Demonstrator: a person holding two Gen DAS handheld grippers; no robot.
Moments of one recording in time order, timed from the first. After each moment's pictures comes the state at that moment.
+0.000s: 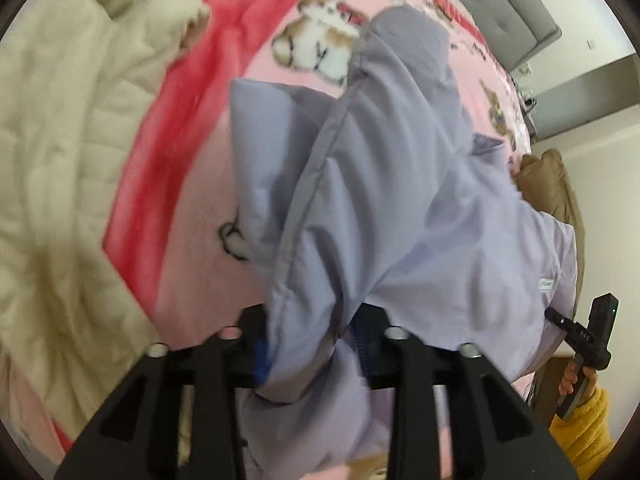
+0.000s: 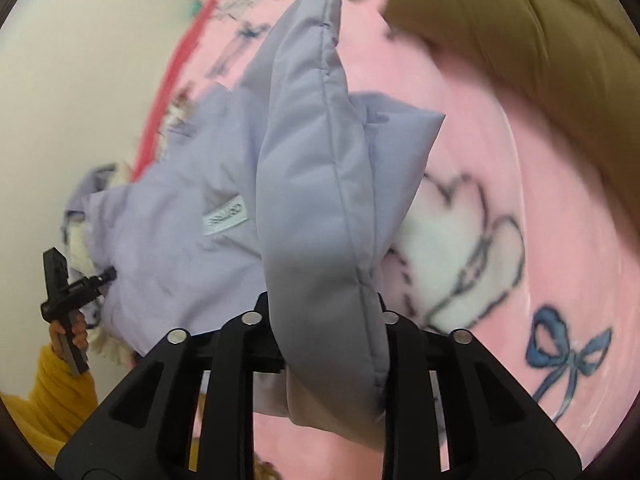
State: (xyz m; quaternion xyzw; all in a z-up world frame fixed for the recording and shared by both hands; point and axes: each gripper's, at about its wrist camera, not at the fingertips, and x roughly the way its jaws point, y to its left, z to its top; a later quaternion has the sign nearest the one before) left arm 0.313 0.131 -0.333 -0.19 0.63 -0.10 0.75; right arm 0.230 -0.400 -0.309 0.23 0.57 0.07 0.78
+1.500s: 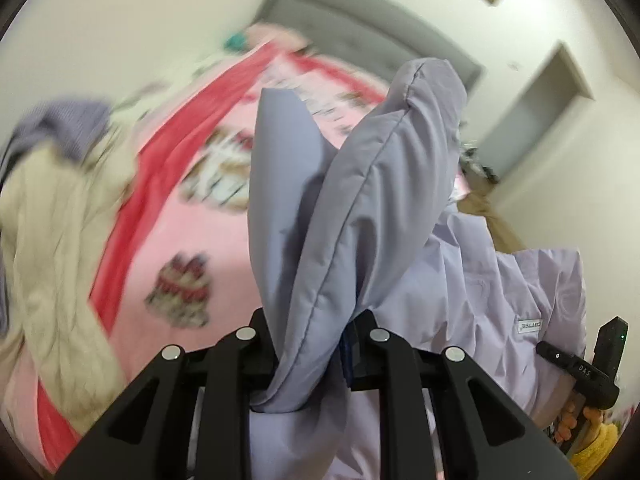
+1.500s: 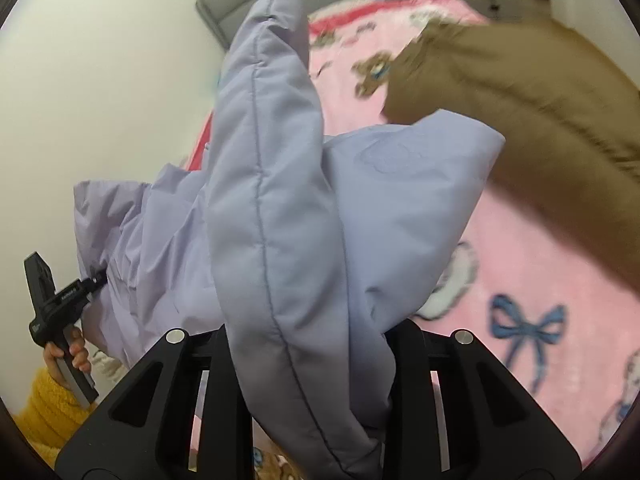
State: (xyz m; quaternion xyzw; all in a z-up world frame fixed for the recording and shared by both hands) left arm 0.239 -0.003 -0.145 -0.16 0.44 -0.13 0.88; right arm 0.102 -0.412 -0.151 0.25 0.43 0.03 0.87
